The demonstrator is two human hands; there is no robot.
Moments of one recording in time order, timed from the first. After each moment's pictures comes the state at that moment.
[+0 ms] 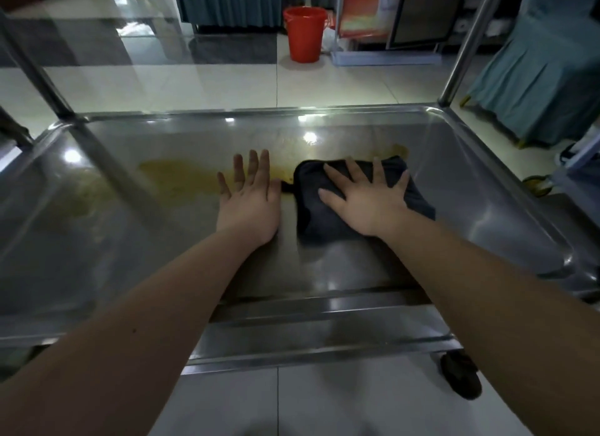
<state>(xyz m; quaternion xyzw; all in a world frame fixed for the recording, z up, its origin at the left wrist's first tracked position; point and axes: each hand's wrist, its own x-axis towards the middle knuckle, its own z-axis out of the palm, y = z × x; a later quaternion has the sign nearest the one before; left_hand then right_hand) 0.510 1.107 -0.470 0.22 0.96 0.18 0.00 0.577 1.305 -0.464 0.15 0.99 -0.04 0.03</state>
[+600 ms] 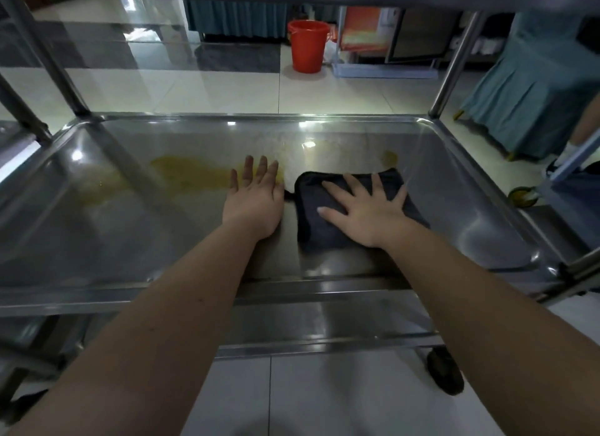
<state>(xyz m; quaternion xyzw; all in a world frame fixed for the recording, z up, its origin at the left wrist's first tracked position) 0.518 1.108 -0.463 0.23 0.96 0.13 0.00 0.616 1.296 -0.451 0.12 0.99 -0.05 0.08</state>
